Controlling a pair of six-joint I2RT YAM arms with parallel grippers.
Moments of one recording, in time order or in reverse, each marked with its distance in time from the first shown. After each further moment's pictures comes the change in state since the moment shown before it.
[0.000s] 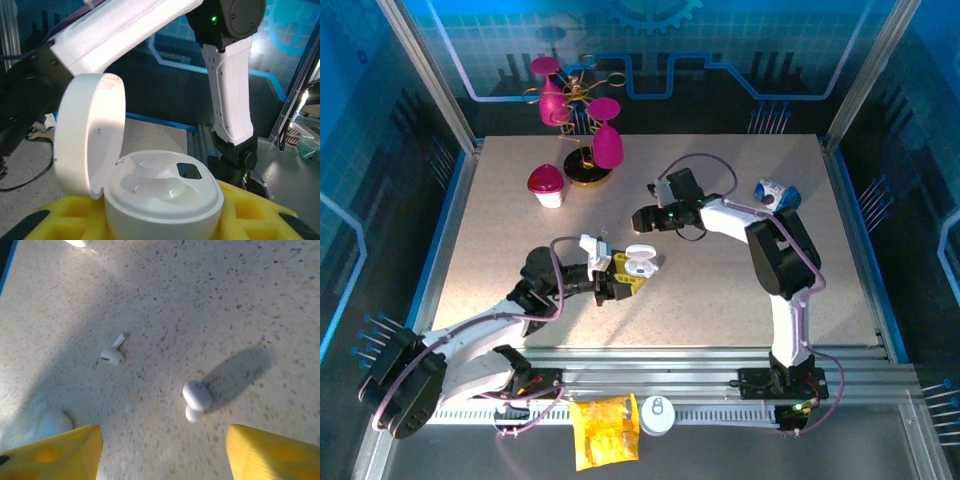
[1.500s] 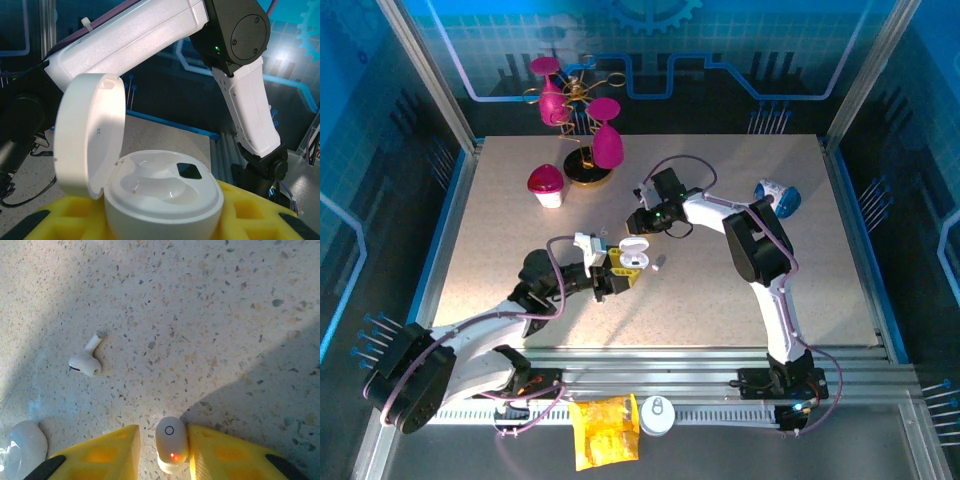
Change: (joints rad) left arm 0.039 0.040 -0.047 0.103 -0.071 -0.026; right arm 0.023 0.195 0.210 -0.143 -0.045 -0.042
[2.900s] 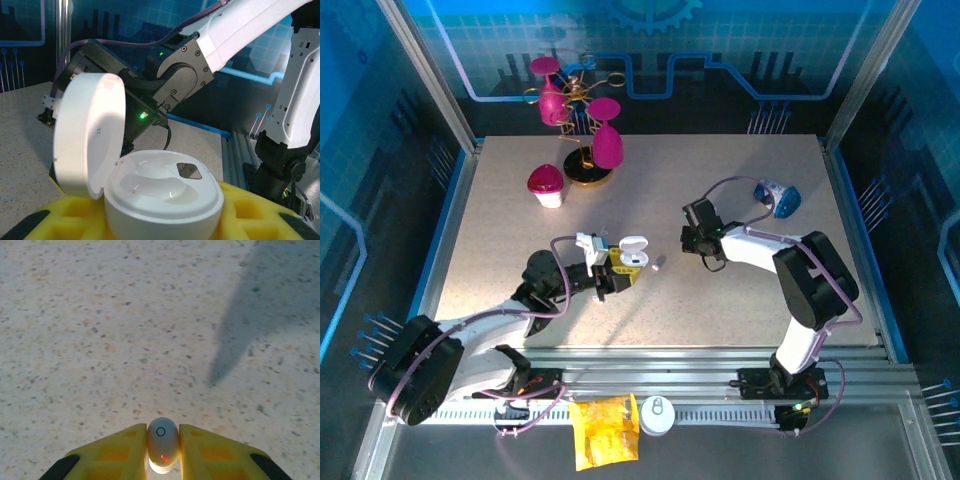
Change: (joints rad) left arm 0.001 0.054 -0.016 0.043 -0.049 -0.001; right arm -0.006 -0.519 -0.641 0.125 0.714 0.327
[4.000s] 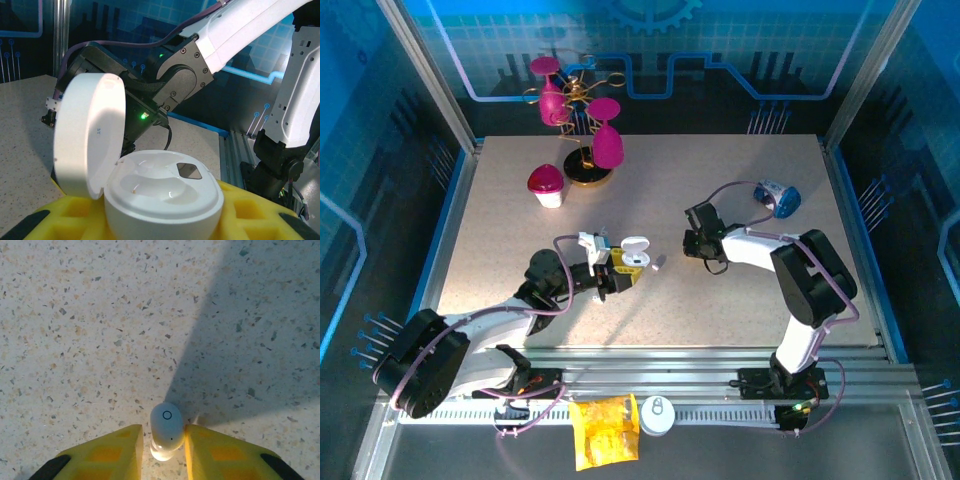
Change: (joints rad) left arm 0.000 0.038 0.002 0.021 0.008 -0.023; right arm -0.021 0.021 -0.019 -0.003 -0.049 0.006
